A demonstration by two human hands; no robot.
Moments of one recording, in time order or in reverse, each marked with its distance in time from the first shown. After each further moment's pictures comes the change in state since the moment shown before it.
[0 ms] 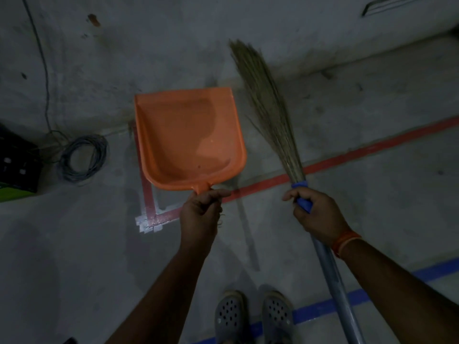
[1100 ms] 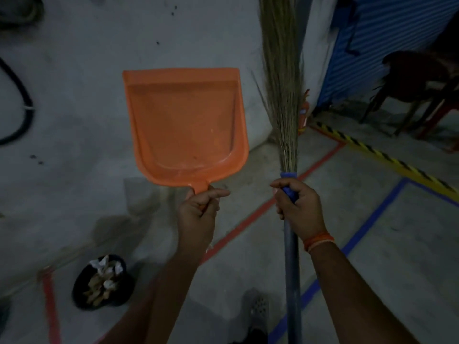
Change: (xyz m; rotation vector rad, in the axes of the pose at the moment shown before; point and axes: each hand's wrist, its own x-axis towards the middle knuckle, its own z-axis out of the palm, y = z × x) left_hand -0.213 0.406 0.424 0.043 -0.441 0.591; right_hand -0.186 -0.188 -0.550 0.290 0.700 -0.249
